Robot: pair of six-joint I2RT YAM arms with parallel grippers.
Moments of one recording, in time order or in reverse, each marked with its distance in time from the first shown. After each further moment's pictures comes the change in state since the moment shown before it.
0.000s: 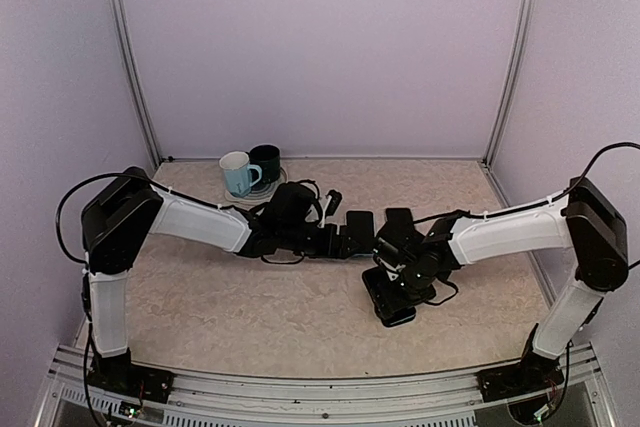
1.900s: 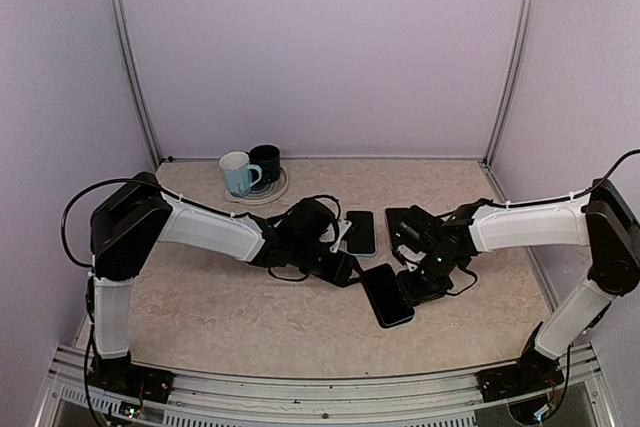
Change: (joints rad) left arm -0.075 0.040 0.056 -0.180 -0.014 0.187; right arm -0.117 -0.090 -0.018 -0.097 -0.091 -0.037
